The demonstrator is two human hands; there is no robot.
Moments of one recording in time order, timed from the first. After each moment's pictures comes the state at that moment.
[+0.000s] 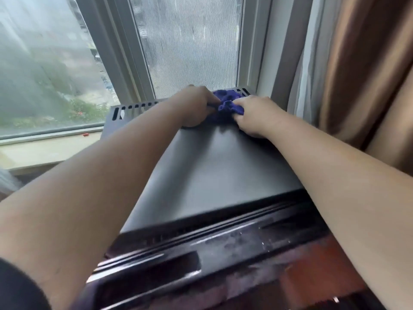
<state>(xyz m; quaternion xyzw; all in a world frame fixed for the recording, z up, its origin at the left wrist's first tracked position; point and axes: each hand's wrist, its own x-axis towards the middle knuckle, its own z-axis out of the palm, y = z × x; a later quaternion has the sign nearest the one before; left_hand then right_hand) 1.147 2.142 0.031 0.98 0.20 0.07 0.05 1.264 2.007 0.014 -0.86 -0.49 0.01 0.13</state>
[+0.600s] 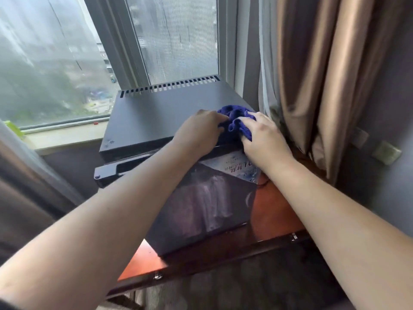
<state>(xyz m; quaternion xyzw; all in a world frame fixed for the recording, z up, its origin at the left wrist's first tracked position) 1.055 1.907 -0.001 0.97 0.19 0.16 0.06 1.172 1.777 -0.043 -0.82 -0.47 -0.09 0.31</state>
